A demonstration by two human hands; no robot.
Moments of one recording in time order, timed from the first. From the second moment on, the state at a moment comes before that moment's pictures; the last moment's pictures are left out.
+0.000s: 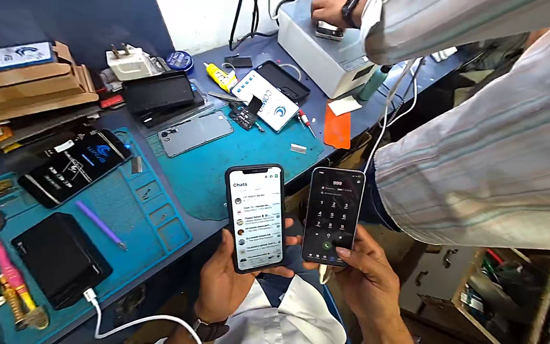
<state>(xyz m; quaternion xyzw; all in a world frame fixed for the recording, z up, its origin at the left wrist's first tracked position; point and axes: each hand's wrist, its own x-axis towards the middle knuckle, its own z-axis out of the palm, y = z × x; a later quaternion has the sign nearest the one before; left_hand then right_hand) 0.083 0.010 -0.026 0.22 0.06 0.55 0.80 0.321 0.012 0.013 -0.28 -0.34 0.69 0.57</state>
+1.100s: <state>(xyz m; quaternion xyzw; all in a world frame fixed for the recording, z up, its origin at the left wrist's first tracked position) 0.088 0.002 -0.026 0.21 0.04 0.53 0.82 0.319 0.015 0.010 -0.36 -0.32 0.66 0.58</state>
